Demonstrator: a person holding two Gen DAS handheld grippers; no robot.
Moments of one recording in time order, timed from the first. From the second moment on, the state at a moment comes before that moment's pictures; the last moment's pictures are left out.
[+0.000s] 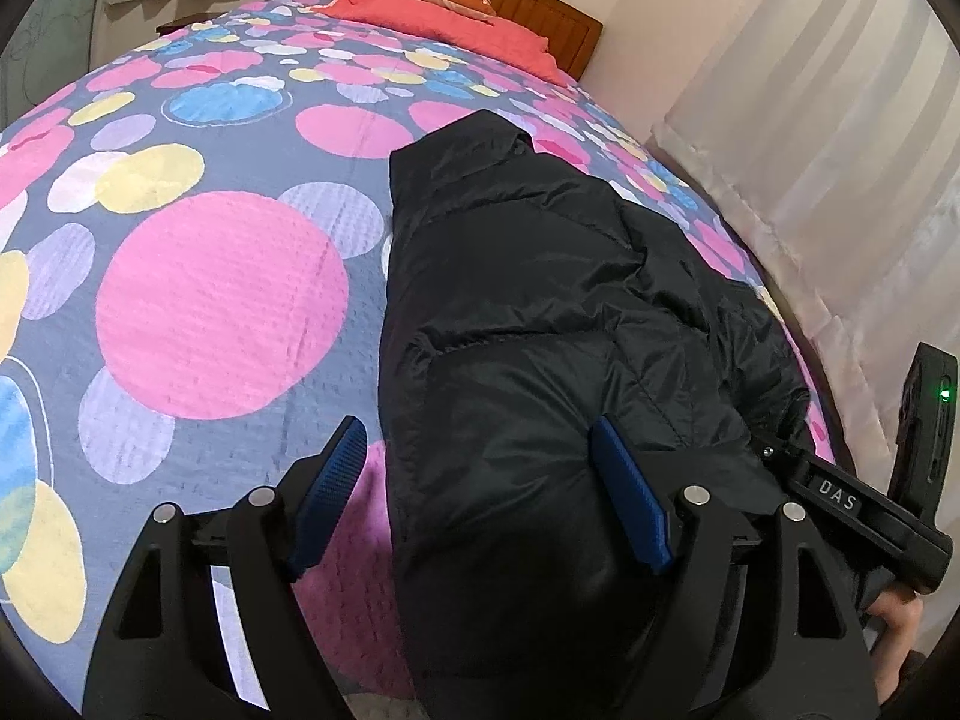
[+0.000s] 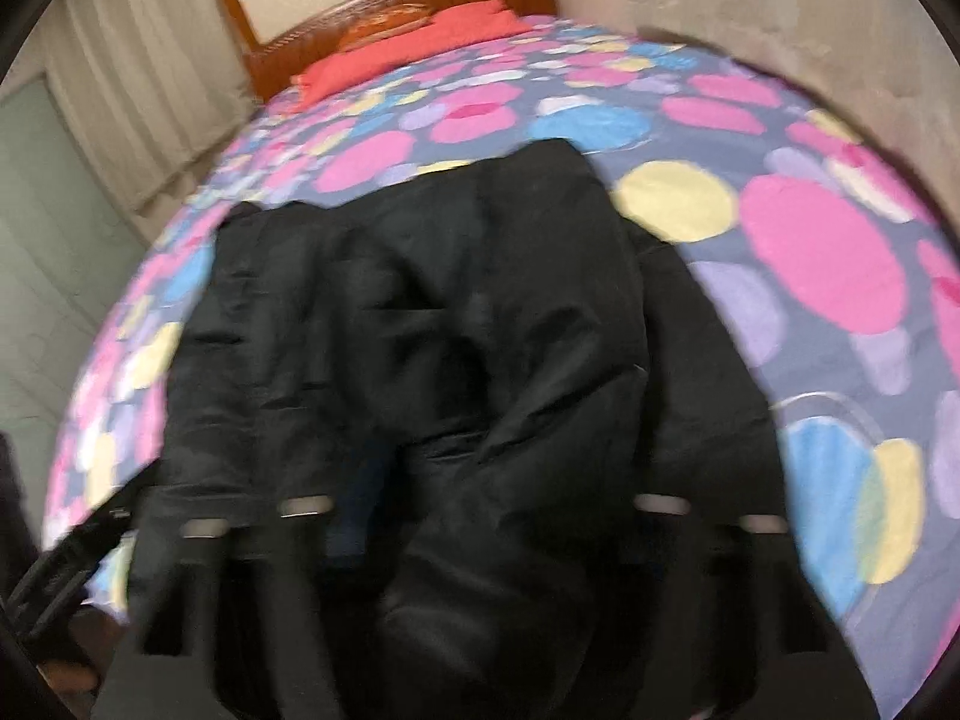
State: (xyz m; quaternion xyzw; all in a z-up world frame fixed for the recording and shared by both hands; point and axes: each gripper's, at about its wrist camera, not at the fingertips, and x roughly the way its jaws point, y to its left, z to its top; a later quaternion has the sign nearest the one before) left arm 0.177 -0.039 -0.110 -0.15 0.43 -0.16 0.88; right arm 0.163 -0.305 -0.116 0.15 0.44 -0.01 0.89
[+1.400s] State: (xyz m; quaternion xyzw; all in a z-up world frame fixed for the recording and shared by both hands) left arm 0.226 -0.105 -0.058 -0.10 0.39 -0.15 0.90; right arm 0.188 -0.320 -0.040 0.03 0.36 -0.07 0.93
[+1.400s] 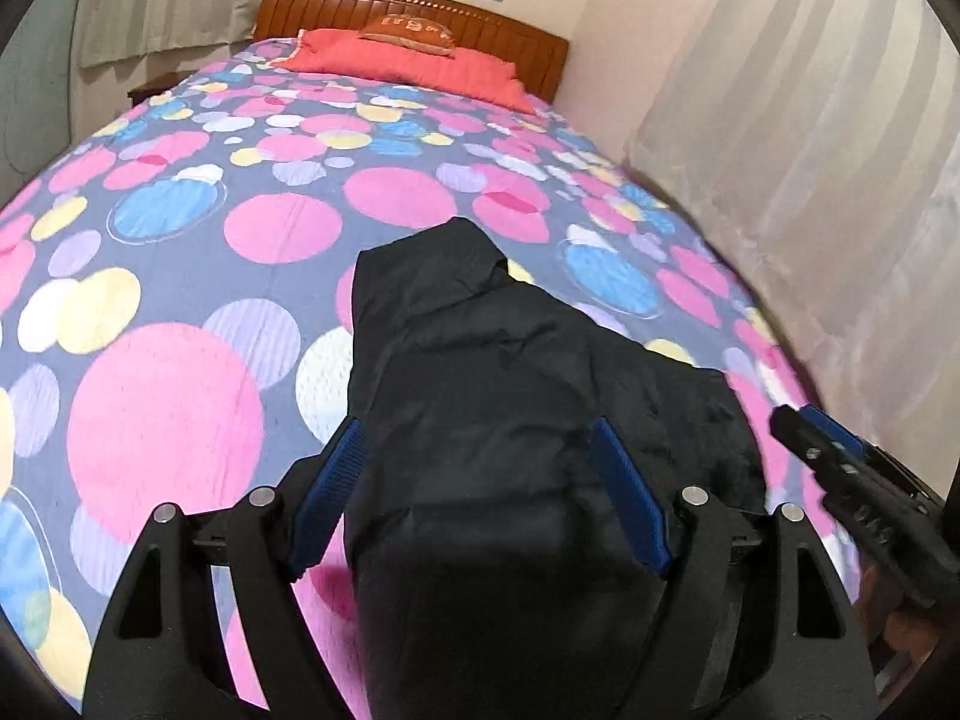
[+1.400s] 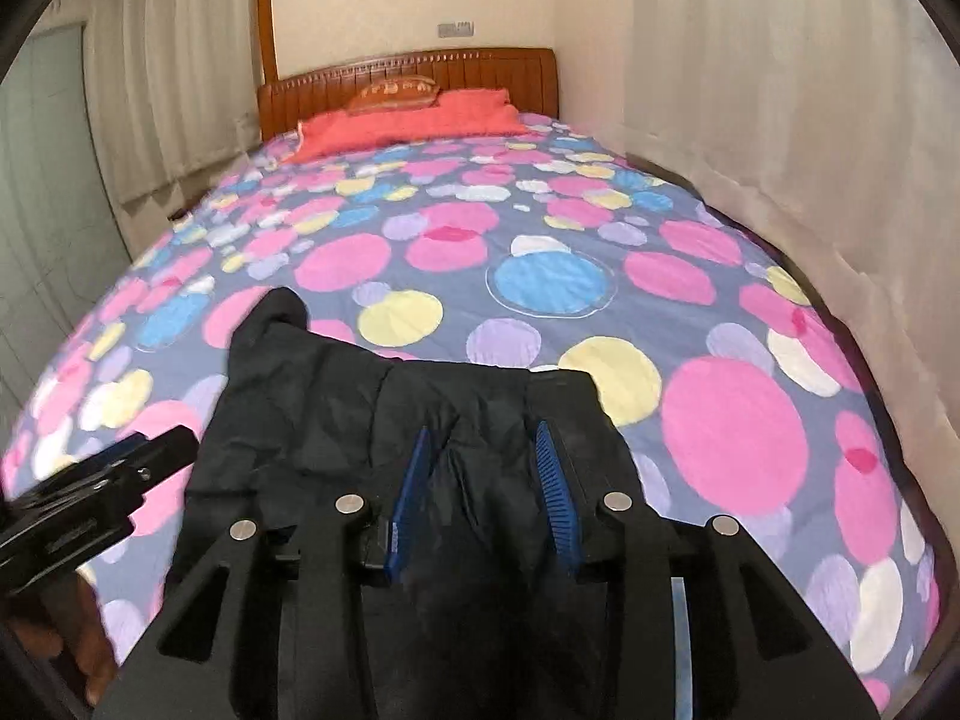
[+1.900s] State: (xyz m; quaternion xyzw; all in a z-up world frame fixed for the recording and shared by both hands) left arm 0.260 -0.140 -0.131 -0.03 0.44 -0.10 0.89; right arm 0.230 -0.339 -0.145 0.02 0.41 -0.07 0.91
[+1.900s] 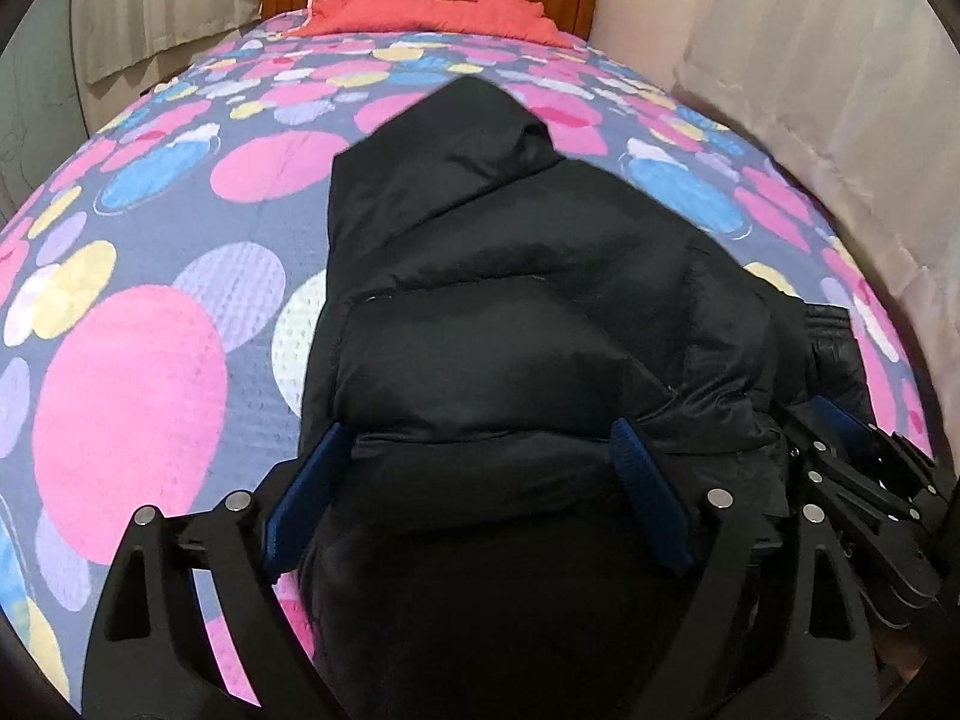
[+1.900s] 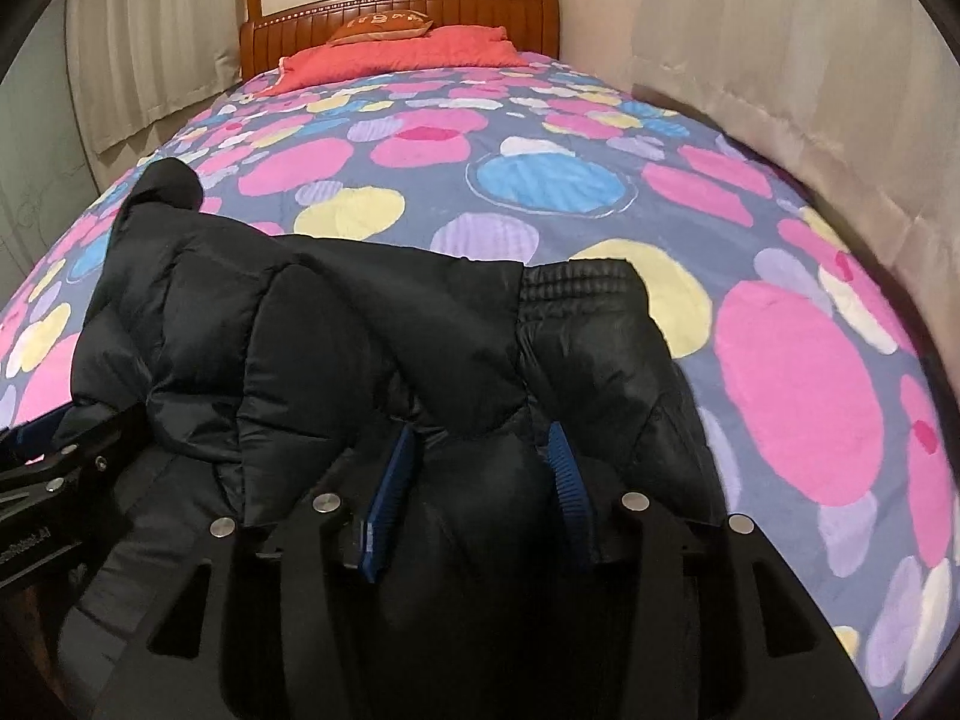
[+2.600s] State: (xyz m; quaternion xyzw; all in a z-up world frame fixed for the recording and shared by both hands) left arm 0.262 -0.147 -0.154 -0.01 0.43 -0.09 0.90; right arm 0.232 -0.332 -0.164 0.01 0.39 -0.09 0.92
